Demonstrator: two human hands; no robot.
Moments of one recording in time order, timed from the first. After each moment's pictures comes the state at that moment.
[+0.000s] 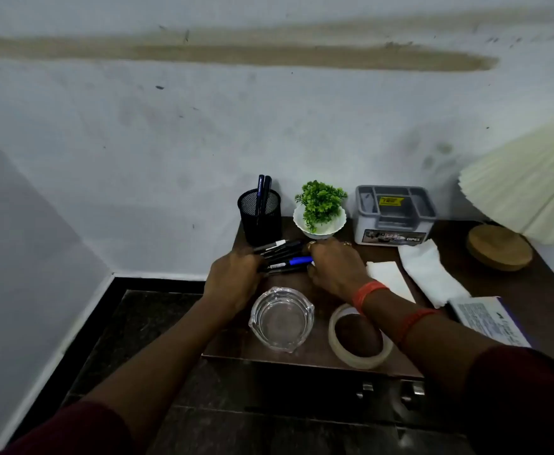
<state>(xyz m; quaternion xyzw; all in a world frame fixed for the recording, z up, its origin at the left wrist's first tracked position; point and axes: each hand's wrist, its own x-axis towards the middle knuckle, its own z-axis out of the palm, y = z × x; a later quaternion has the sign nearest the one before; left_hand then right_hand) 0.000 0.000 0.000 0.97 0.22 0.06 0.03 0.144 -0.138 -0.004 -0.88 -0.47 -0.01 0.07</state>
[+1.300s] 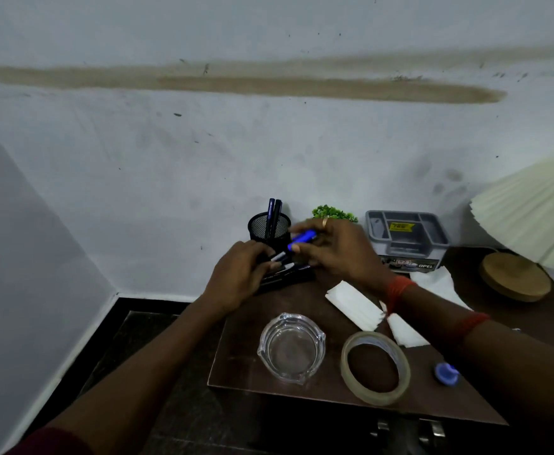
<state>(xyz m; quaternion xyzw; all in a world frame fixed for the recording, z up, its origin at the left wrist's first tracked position) 0.014 0.032 0.019 0.93 0.17 0.24 0.21 0.154 -0.125 0.061 -0.72 -0.48 0.12 0.49</state>
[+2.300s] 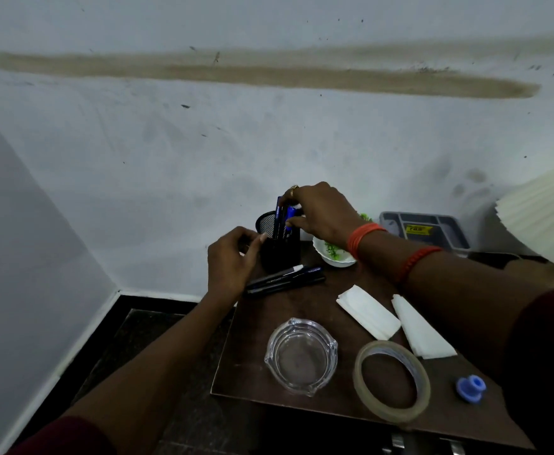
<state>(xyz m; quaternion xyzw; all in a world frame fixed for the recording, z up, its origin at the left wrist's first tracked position) 0.032 0.058 0.002 0.80 0.30 0.40 0.32 0.187 -0.044 0.082 -0.81 -0.55 -0.06 0.19</state>
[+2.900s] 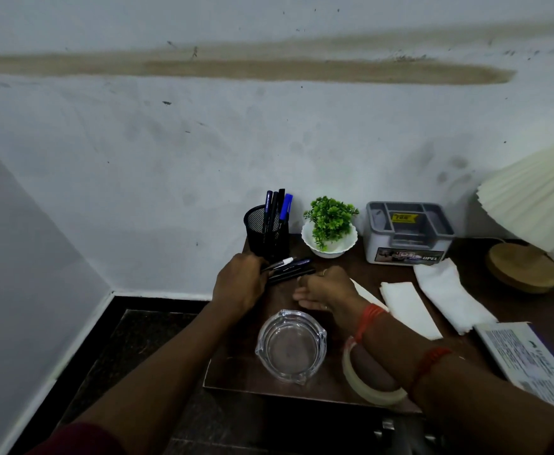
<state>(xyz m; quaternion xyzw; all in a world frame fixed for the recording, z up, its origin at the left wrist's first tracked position) 0.033 0.037 -0.019 0.95 0.27 0.11 0.13 0.130 -0.094 -0.019 -0.74 -0.05 0.37 0.56</state>
